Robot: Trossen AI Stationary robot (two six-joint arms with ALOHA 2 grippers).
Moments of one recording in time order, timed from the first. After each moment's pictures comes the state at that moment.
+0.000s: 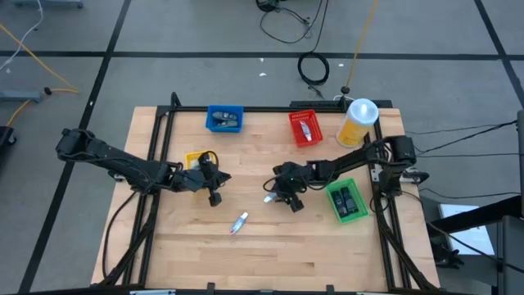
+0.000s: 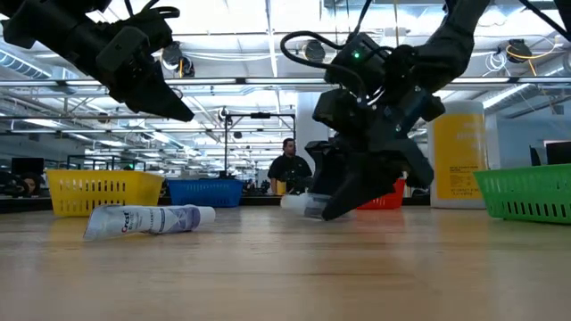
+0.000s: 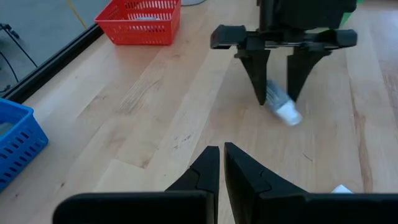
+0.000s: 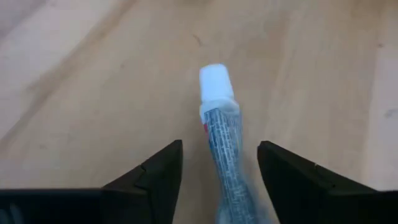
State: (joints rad) left arm -0.22 1.11 0.49 0.03 -0.47 -0.26; right arm -0.02 1.83 0.83 0.22 -0.23 -0.43
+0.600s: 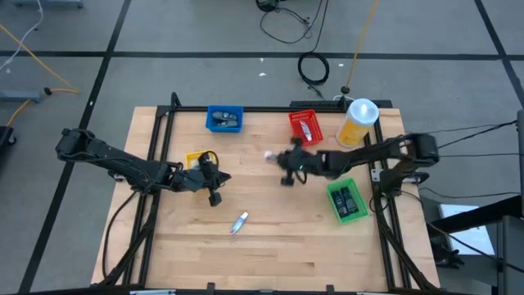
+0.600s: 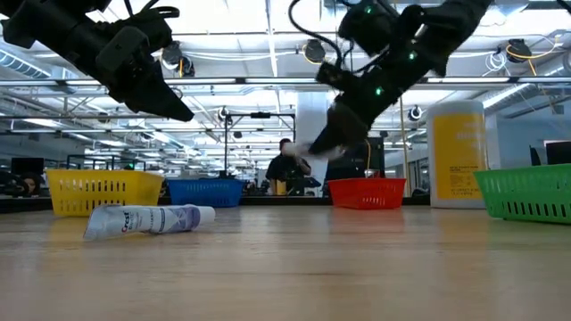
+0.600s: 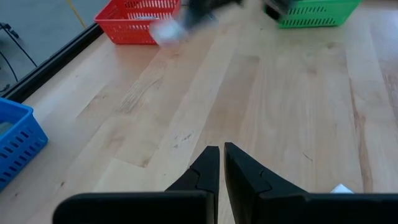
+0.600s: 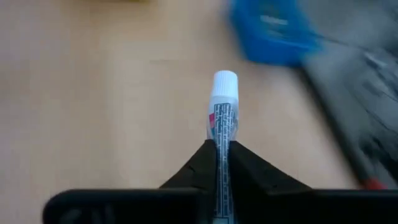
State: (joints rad) left arm -0.22 1.11 0.49 0.02 -0.47 -0.27; right arm -0.08 1.61 0.83 0.15 0.37 -0.17
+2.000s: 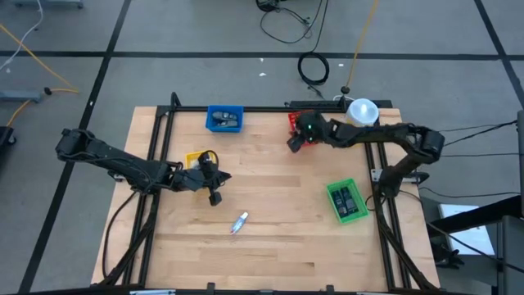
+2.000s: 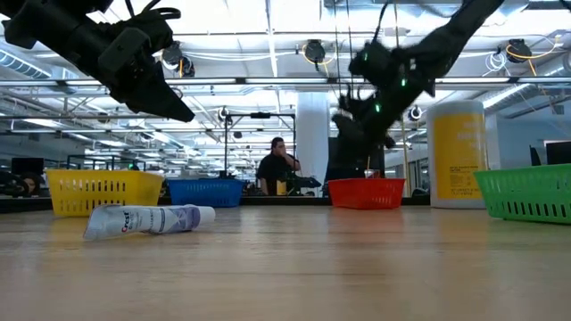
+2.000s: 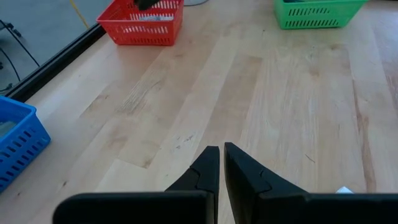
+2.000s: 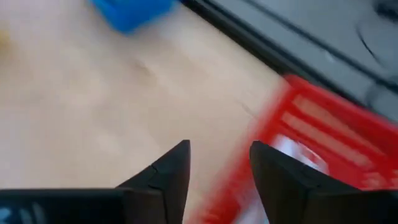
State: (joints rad) left arm -0.22 1.11 0.49 0.03 -0.47 -0.27; right arm -0.47 1.57 0.82 0.06 0.15 0.19
